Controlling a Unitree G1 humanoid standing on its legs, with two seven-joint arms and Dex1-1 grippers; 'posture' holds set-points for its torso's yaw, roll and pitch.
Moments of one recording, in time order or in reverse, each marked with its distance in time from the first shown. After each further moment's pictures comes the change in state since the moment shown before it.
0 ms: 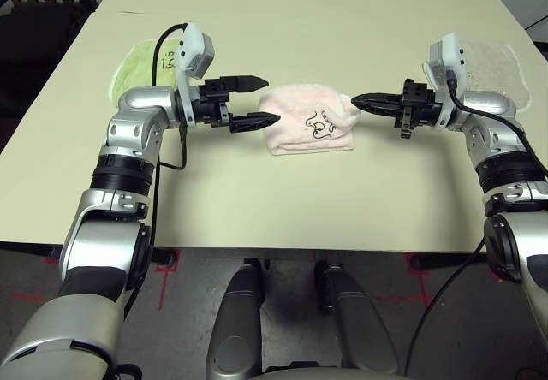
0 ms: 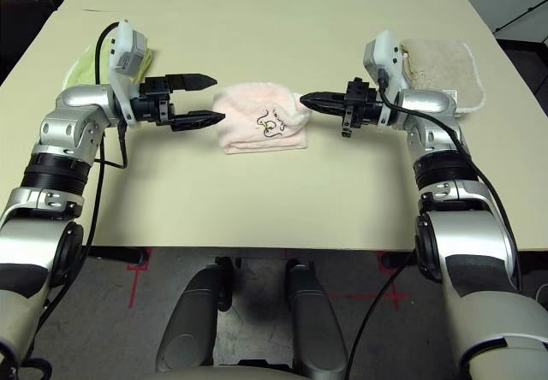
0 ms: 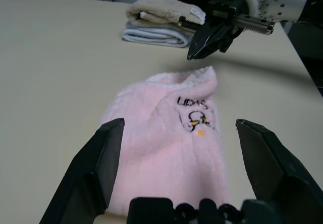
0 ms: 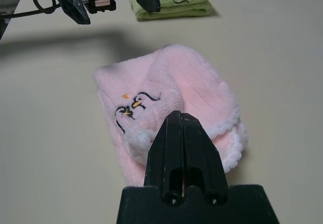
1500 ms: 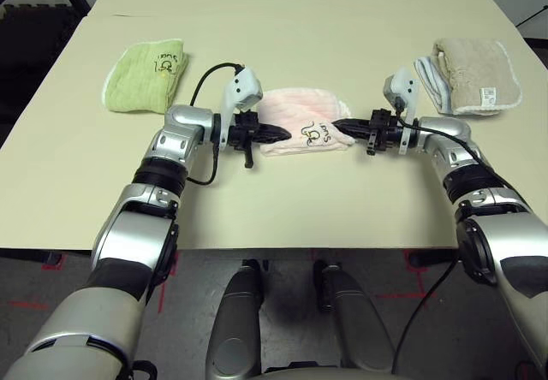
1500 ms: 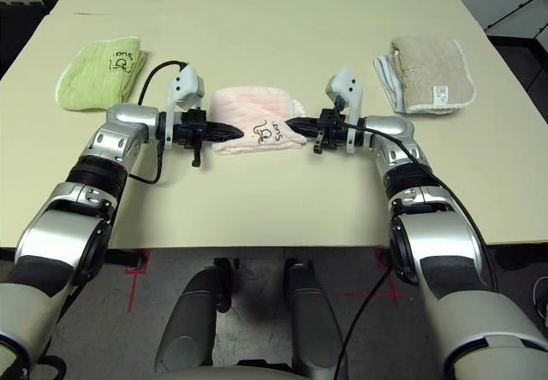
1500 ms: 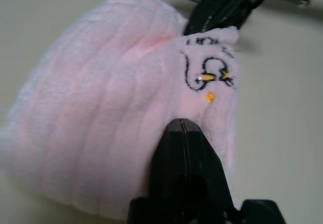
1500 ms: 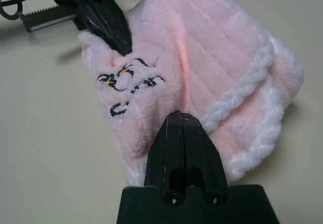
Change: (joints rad) left arm -0.062 -0.106 -0.103 0.313 0.244 -0.138 0.105; right arm 0.051 0.157 0.025 0.124 -0.120 -0.027 -0.175
